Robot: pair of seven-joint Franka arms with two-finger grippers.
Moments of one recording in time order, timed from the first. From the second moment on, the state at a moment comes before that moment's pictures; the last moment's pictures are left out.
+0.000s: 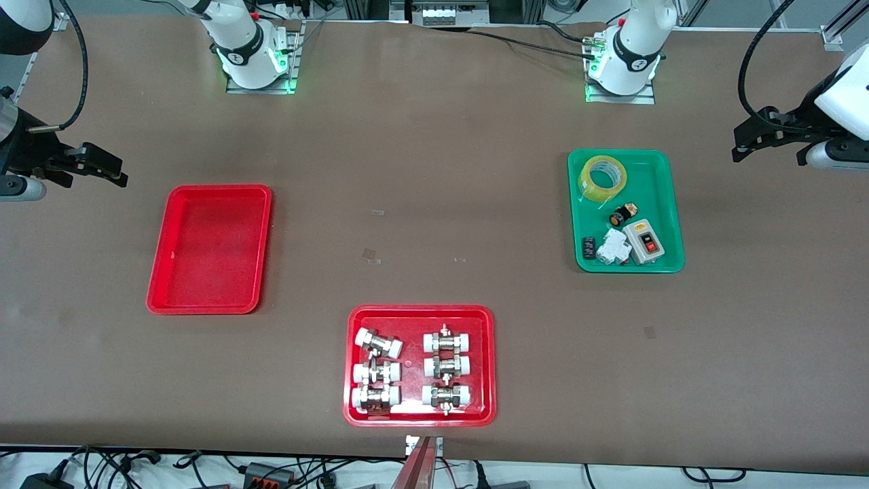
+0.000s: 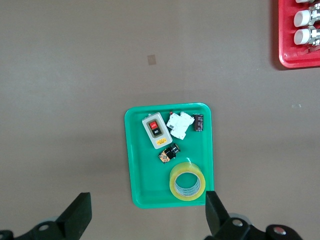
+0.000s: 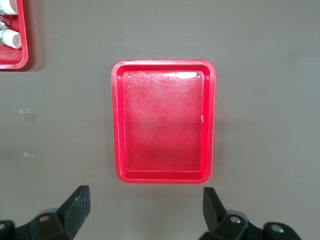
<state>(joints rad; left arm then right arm) 0.07 0.00 -0.13 -1.52 0.01 1.49 0.00 -0.02 0.01 -0.02 -1.71 0.02 1.70 -0.05</state>
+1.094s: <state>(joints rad) 0.09 0.10 -0.13 -1.86 -0.05 1.53 0.00 -0.02 0.00 -0.02 -1.71 0.02 1.70 -0.05</state>
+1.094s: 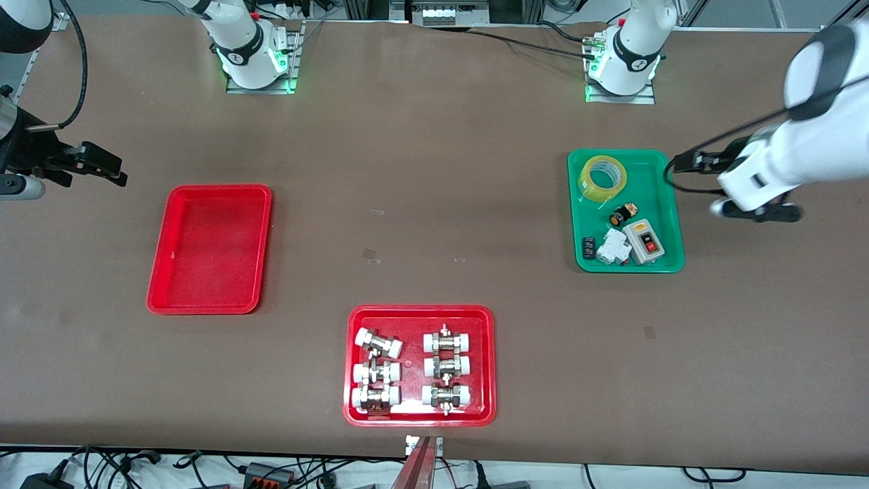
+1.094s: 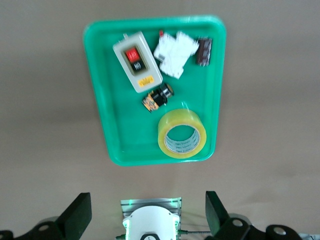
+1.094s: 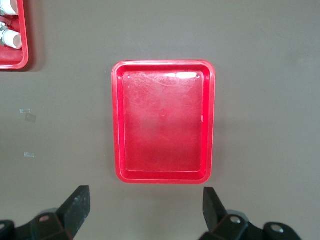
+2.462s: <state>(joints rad) 0.09 0.21 -0.13 -2.44 -0.14 2.12 -0.01 -0.02 0.00 -0.02 -1.71 0.02 1.70 -0.05</state>
